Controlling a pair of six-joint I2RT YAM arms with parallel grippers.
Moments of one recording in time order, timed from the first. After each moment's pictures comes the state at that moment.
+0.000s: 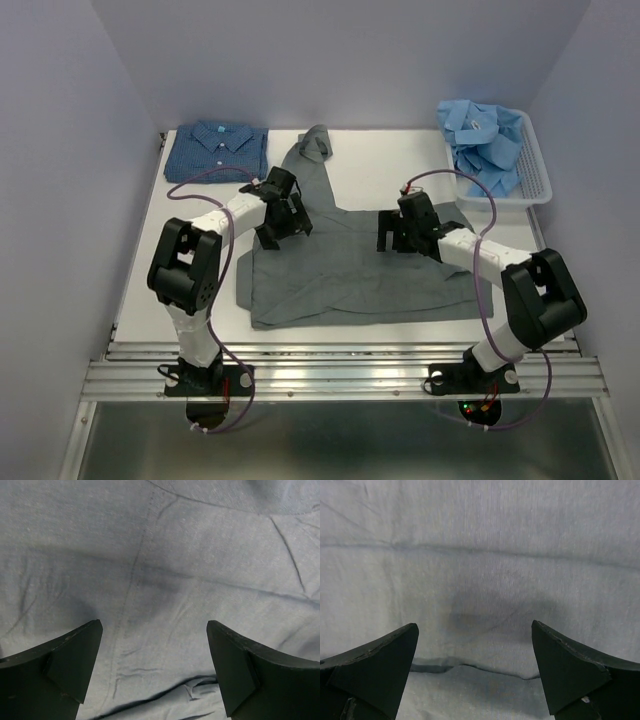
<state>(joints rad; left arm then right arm) -0.44 1.83 1.27 -0.61 -0.03 -0.80 0.44 1.54 0.88 -0.18 0.15 0.40</state>
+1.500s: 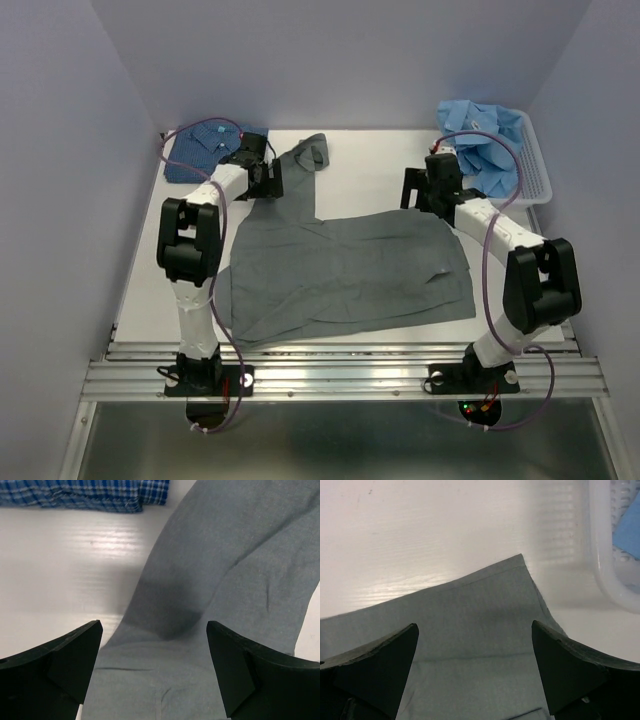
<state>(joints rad) -0.23 2.03 1.58 -0.52 -0.14 -0.29 0.26 1.60 1.13 -0.24 0.25 0.27</state>
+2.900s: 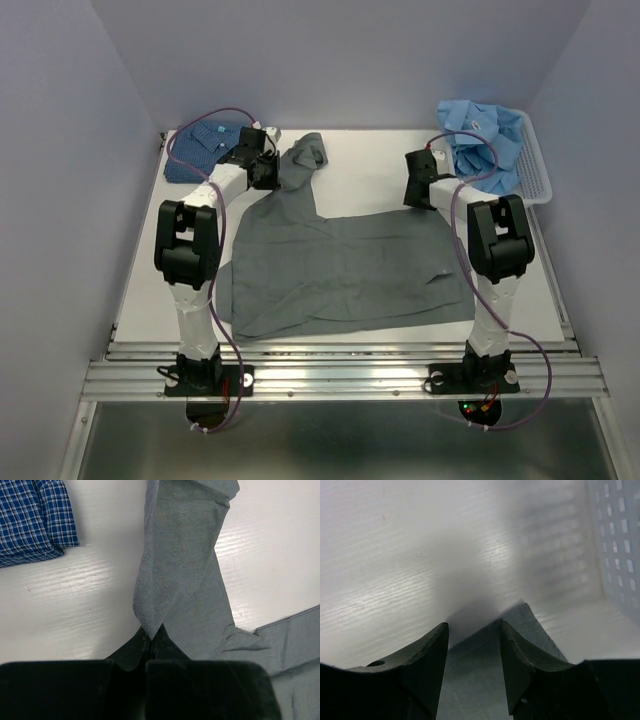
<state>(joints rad) -0.23 2.03 1.60 -0.39 0.14 -0.17 0.22 2.08 1.46 -0.31 0.43 0.38</state>
